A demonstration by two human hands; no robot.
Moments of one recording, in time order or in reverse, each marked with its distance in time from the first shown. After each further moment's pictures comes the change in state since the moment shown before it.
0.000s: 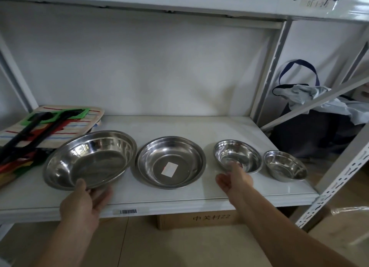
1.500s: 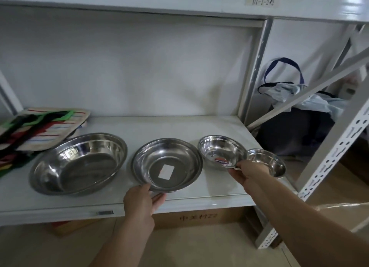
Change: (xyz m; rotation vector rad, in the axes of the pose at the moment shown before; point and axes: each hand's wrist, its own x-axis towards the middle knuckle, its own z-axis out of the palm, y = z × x) left_hand -0.095 -0.106 0.099 0.161 -0.208 -0.153; right_hand 0.030 -0.078 -0.058 -0.161 0.054 -0.024
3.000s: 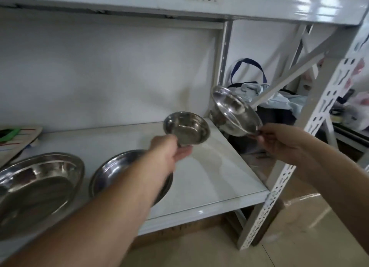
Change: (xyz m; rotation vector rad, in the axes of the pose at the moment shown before) left_hand 0.007 0.027 0.192 0.300 -0.445 0.029; right_hand 0.008 -0.136 -0.094 0.036 -0.296 -0.208
